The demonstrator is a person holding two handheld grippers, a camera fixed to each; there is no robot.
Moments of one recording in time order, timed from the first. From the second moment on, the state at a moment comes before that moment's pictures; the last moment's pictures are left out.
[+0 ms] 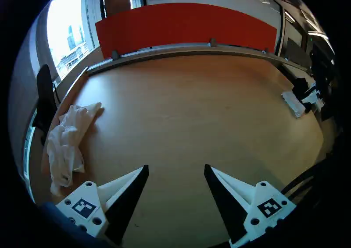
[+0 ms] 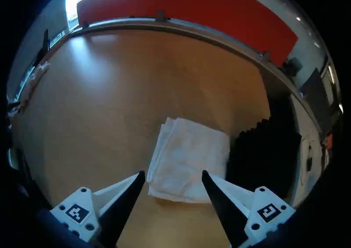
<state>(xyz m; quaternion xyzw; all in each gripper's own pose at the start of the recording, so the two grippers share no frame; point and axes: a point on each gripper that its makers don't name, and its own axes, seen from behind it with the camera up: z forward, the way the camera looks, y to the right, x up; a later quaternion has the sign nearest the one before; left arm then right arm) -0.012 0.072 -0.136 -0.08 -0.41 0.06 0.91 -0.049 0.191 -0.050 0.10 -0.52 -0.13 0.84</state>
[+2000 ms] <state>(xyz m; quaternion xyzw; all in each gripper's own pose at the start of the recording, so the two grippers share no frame) 0.031 0.061 -0.081 -0.04 -0.34 0.02 0.94 0.039 0.180 -0.018 -0.05 -0.26 -0.02 0.96</state>
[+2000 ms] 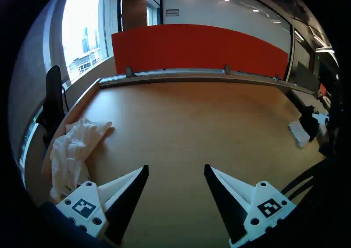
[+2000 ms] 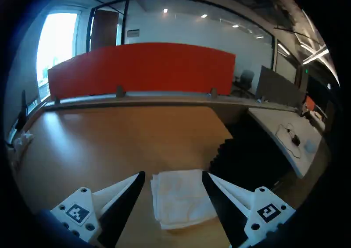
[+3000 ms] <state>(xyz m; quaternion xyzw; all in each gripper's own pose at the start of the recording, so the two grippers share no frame) 0.129 0.041 -0.031 -0.01 -0.13 0.04 0.99 0.169 0.100 -0.007 -0.02 -0.05 -0.02 1.00</state>
